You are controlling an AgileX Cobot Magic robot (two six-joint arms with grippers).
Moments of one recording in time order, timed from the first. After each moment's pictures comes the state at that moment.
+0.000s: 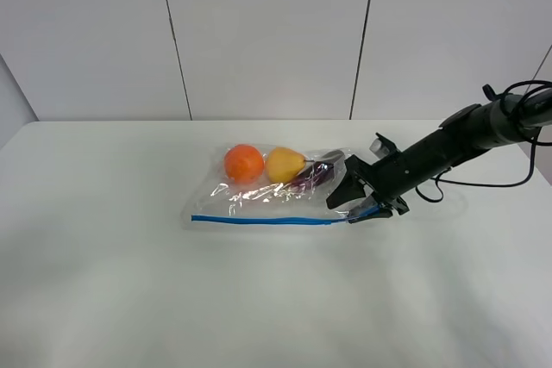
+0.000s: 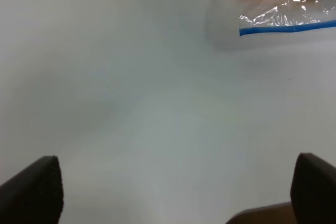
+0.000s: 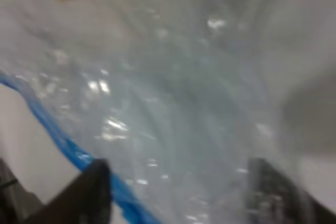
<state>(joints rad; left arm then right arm) -0.08 -0.01 -0.57 -0.10 1.17 0.09 0.01 2.22 -1.33 0.98 1.02 -0.75</state>
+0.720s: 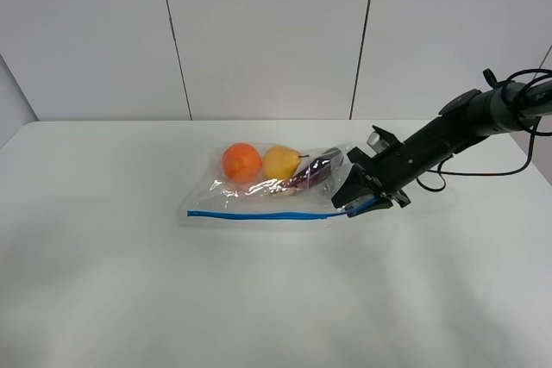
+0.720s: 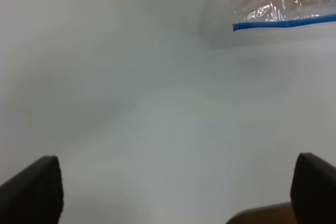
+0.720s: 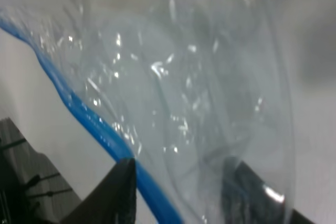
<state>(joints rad) -0.08 -0.01 -0.57 -0.10 1.17 0.09 0.01 2.22 -1.39 0.89 1.15 -0.70</state>
